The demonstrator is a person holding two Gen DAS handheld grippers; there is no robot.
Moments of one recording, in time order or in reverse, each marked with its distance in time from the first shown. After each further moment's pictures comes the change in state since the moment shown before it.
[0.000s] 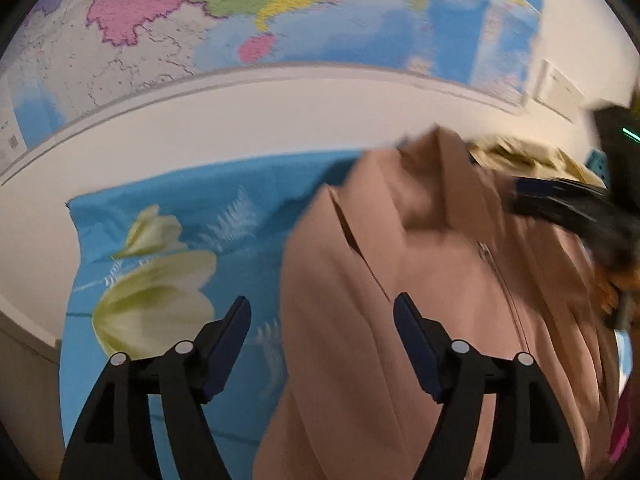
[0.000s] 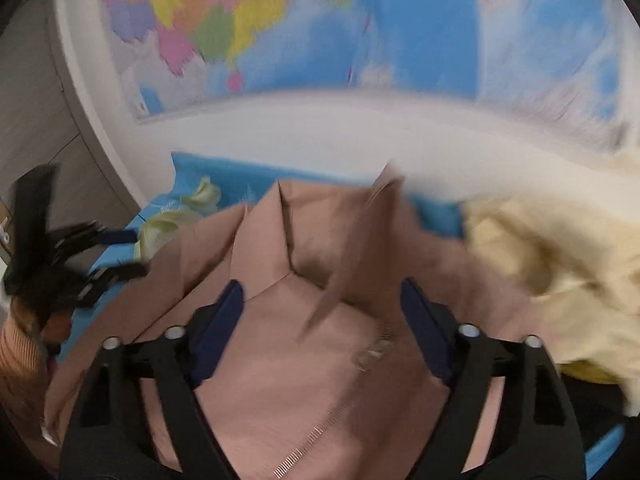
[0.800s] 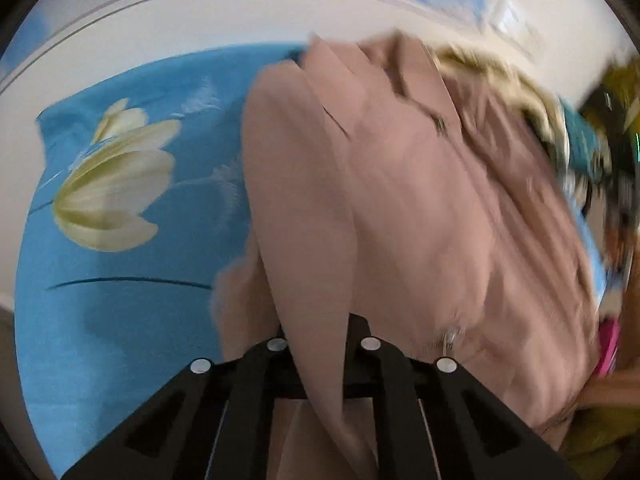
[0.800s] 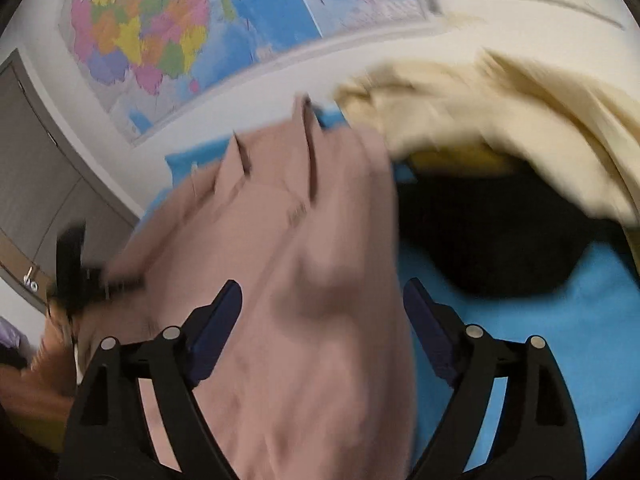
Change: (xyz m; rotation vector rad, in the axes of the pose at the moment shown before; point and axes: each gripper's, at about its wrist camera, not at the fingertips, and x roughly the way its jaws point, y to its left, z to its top) left arm -0.014 -0.002 -0.090 -0.036 0.174 -0.154; right arm -0.143 -0.090 -0.164 0.197 -0.004 0.046
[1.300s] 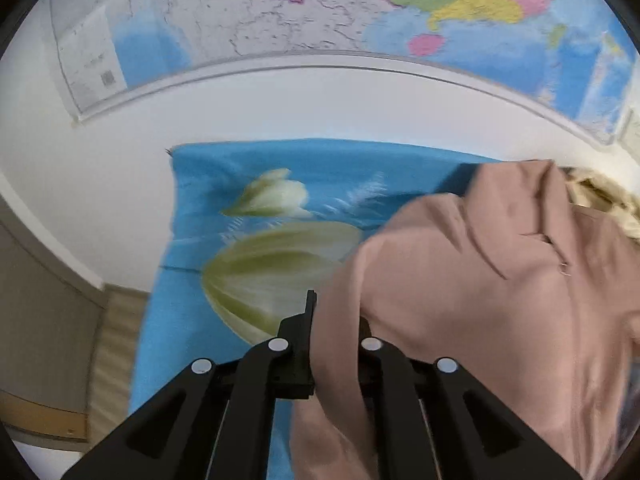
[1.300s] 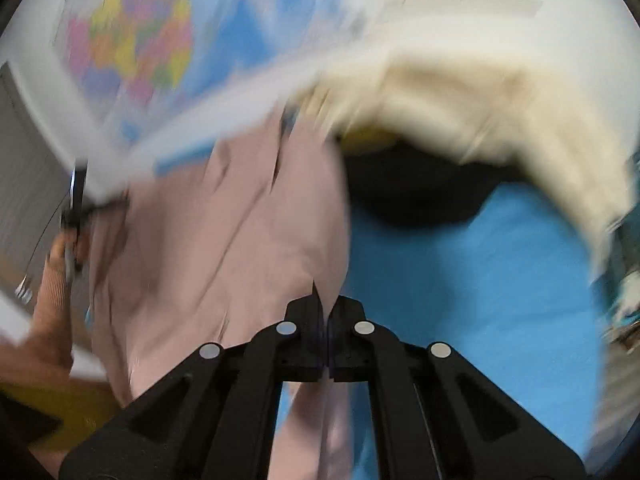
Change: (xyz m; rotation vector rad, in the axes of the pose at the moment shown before) left arm -0.029 0.069 0.087 -0.165 -0.131 0.420; right arm -0.117 -0.022 -0.004 0.019 -0.176 -0.173
